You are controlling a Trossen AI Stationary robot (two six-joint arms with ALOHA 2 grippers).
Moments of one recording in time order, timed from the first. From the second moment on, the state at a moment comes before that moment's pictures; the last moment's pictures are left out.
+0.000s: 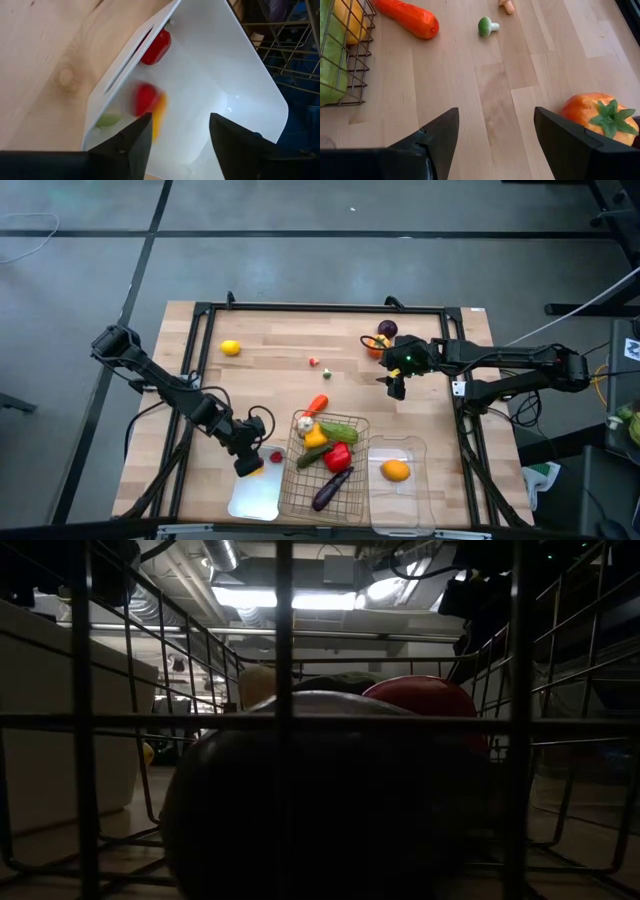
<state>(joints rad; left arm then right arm) -0.55 1.32 0.76 -0.44 0.08 -1.23 -0.20 1.13 0.78 -0.52 0.01 -0.04</state>
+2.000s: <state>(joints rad) 0.23 1.39 1.00 0.00 0.22 -0.66 -0.20 1.13 0.78 -0.51 0.02 -0.04</state>
